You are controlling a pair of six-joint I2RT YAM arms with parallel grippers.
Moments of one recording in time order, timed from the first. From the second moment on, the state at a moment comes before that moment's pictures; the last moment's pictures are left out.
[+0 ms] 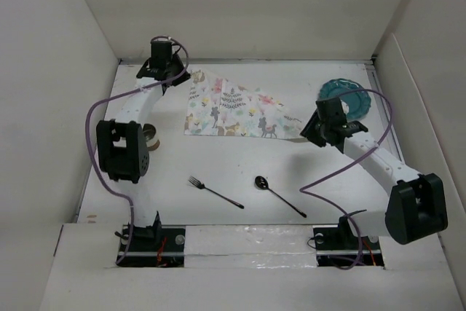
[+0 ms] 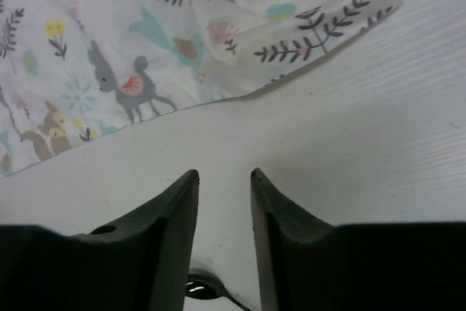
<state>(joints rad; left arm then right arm) -0.12 1.92 1.65 -0.37 0.10 -0.57 0.31 1.32 0.91 -0.46 0.15 0.82</state>
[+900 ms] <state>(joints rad) -0.29 1.85 1.17 -0.44 -0.35 -0.73 0.13 1.18 0.85 -0.41 -0.04 0.81</state>
